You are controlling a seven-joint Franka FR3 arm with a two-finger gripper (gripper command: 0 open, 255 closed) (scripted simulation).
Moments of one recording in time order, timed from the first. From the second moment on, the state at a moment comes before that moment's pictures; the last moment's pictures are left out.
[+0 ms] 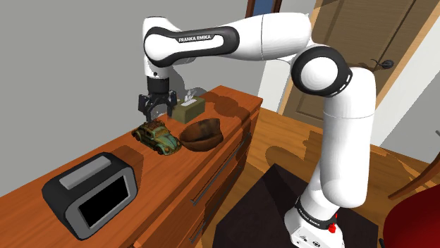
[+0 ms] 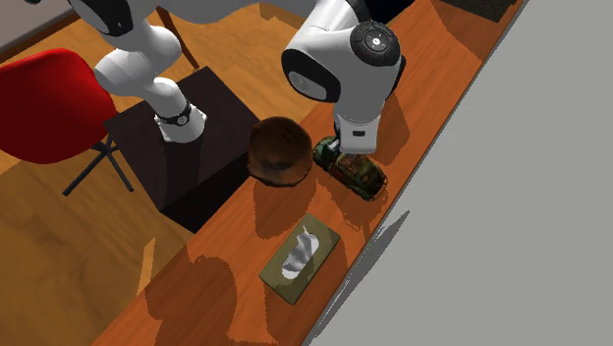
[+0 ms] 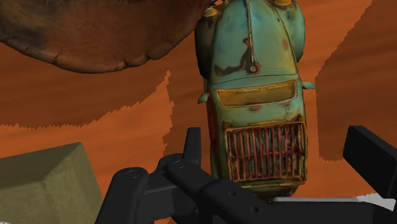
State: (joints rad) arm 0.20 0.35 0.18 -1.48 0.06 1.78 0.32
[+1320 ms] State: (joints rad) arm 0.21 0.37 0.18 -1.55 0.06 1.87 0.32
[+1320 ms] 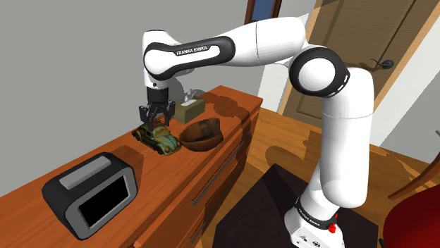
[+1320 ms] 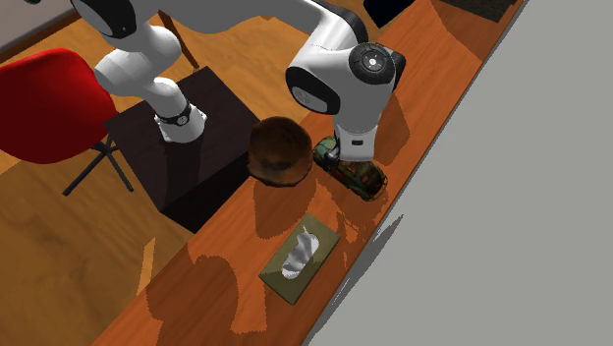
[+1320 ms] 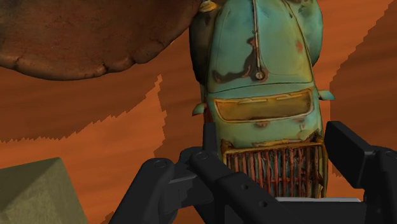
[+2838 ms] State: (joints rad) arm 0.21 0.36 0.19 -1.32 0.06 1.63 0.34
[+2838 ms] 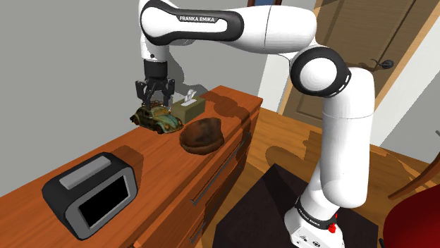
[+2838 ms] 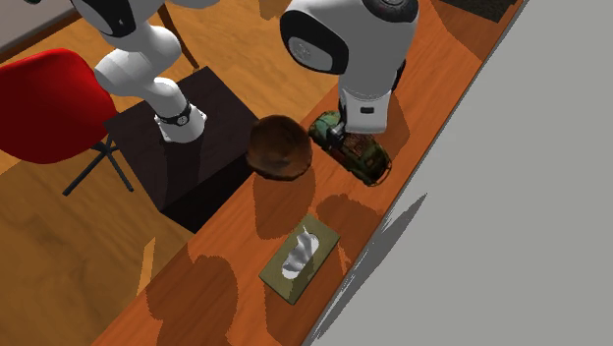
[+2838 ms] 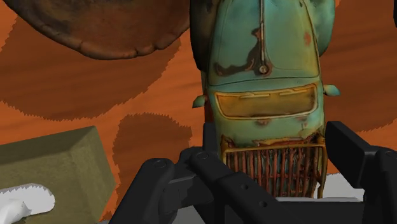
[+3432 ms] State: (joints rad) arm 0.22 0.40 0.19 -1.14 0.05 1.49 0.35
